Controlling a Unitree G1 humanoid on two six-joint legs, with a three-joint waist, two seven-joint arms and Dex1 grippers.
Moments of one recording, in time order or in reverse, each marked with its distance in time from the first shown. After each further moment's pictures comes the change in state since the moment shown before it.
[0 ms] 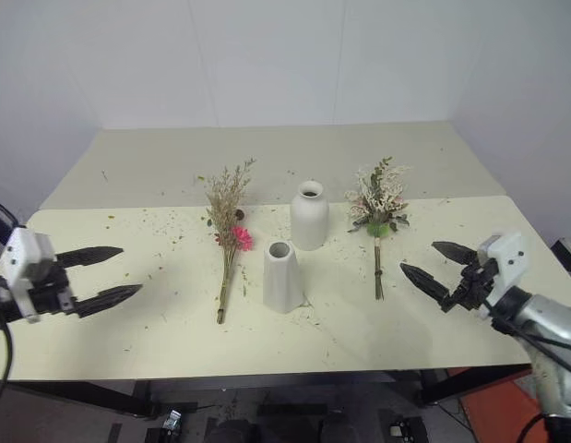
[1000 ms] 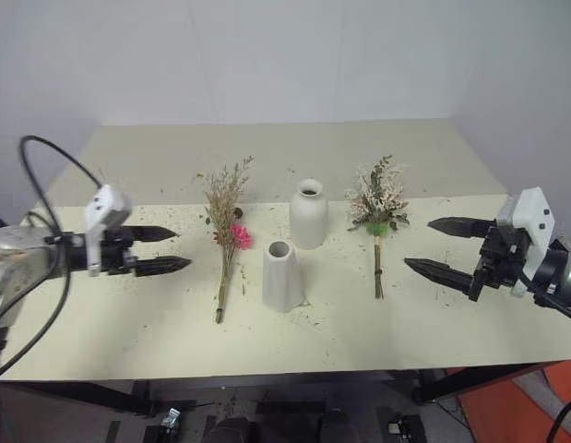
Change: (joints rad) left arm -0.577 -0.100 -0.468 0.001 0.036 0.549 0.243; right arm -0.126 -0.148 -0.027 -0.081 0.058 0.127 0.165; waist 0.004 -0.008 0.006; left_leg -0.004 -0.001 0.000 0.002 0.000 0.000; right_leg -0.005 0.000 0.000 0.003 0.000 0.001
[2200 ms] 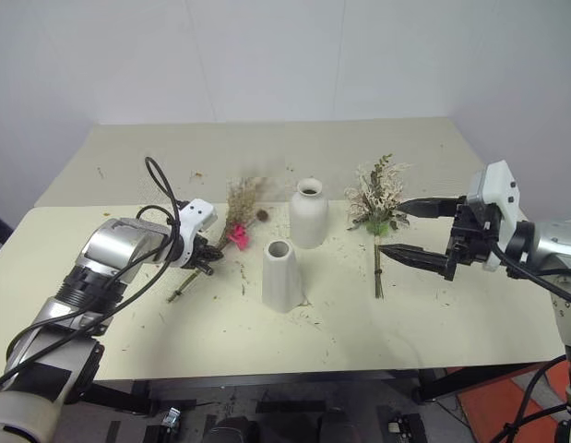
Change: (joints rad) left arm -0.305 -0.317 -0.274 0.368 0.296 0.249 0.317; right arm -0.198 0.018 0.159 0.053 -0.022 0.008 0.066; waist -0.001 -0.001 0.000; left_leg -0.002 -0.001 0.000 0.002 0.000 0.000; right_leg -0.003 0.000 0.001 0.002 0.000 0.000
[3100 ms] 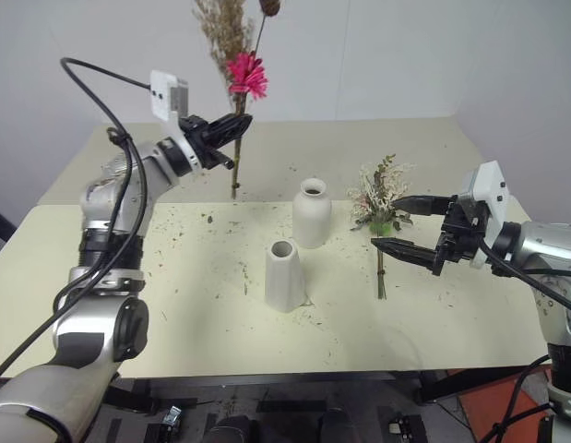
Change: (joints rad) left arm -0.274 -0.308 0.432 0.277 -0.172 -0.722 -0.098; right arm -0.024 0.083 0.017 0.001 -0.018 -0.001 -0.085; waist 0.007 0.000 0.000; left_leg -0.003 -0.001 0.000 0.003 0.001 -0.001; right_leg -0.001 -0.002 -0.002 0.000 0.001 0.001
